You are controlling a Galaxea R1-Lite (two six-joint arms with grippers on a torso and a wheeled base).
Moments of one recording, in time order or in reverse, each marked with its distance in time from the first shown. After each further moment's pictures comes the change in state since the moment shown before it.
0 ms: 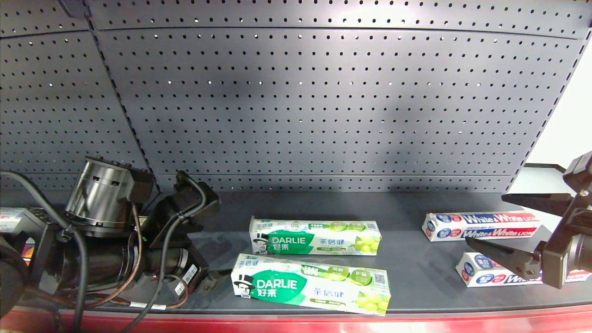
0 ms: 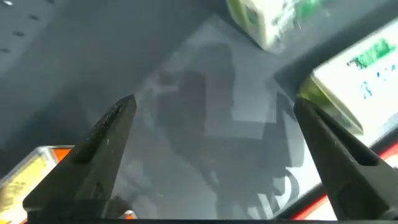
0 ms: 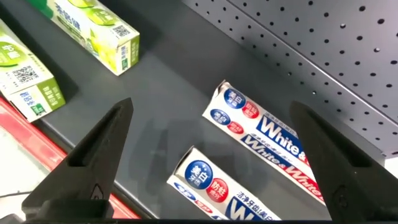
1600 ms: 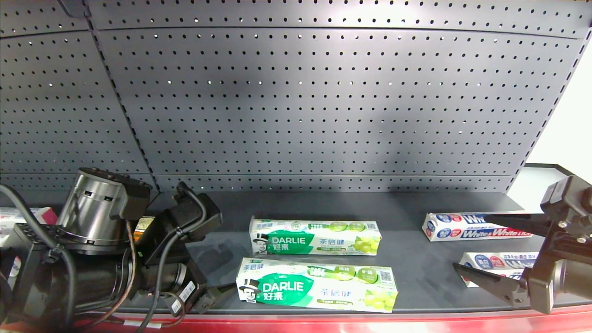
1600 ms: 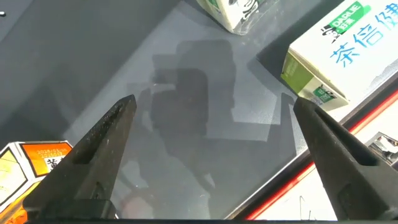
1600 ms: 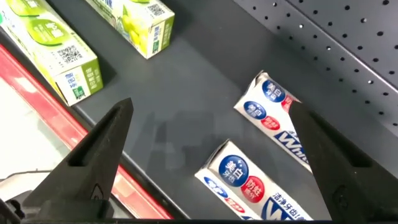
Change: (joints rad) left arm -0.051 -0.041 0.047 0.002 0.012 -0.001; right arm 0.076 0.012 0.071 -0.018 0.000 -0.005
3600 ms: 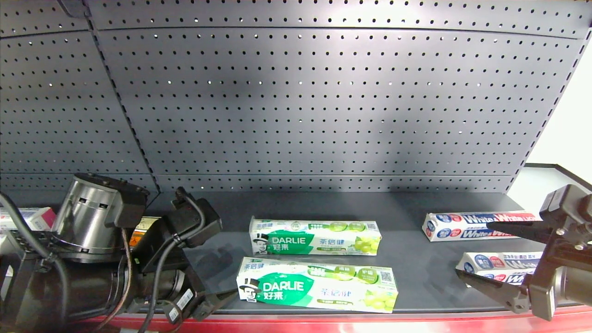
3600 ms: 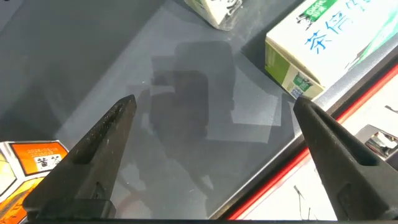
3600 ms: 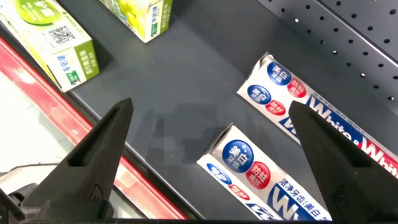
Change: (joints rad) left arm -0.016 -0.018 0.022 0.000 0.000 -0.001; right arm -0.022 -0.003 0.030 -0.001 0.003 0.000
